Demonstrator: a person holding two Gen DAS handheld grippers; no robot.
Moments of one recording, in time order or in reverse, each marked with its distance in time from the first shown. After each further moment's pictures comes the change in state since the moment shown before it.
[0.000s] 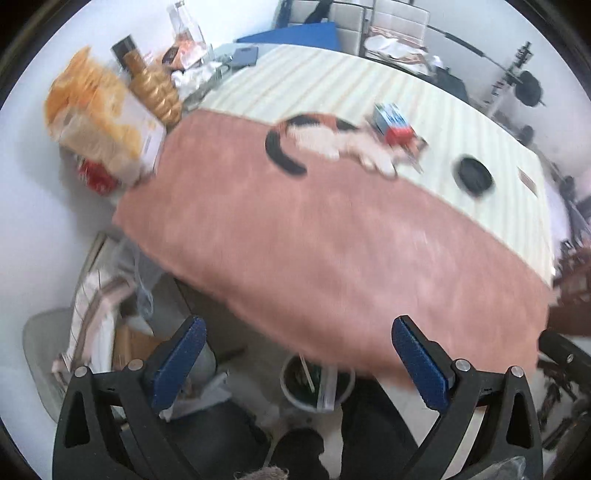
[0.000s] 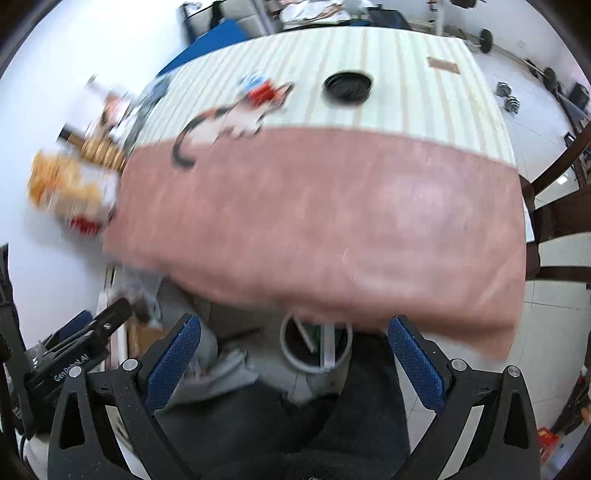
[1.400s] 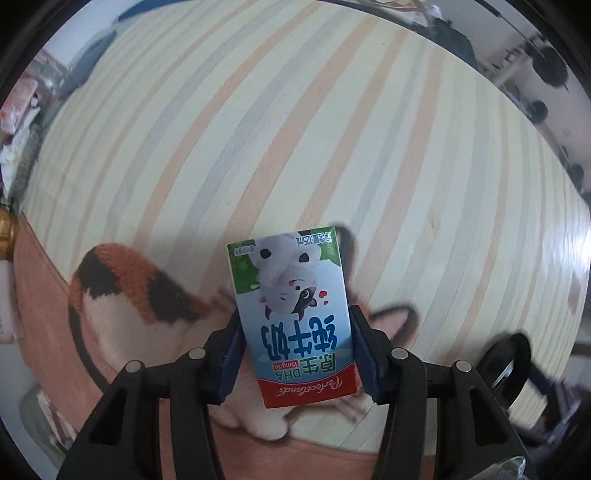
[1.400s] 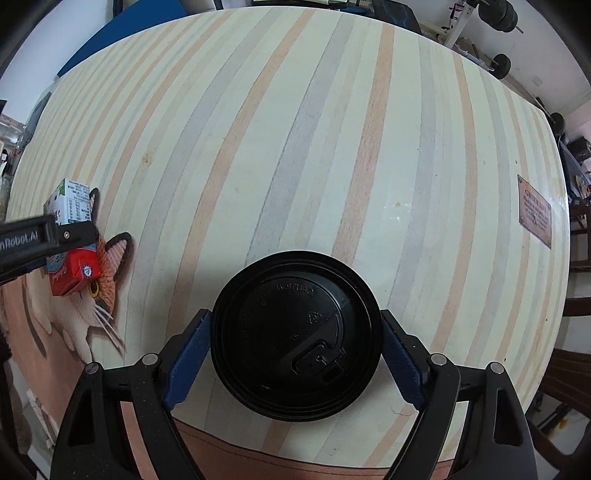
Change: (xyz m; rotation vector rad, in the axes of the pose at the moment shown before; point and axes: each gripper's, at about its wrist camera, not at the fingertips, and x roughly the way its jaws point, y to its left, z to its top) left arm 0.207 -0.166 0.248 0.090 0.243 -0.059; right arm 0.229 -0.066 0.354 -0.128 0.131 -0.236
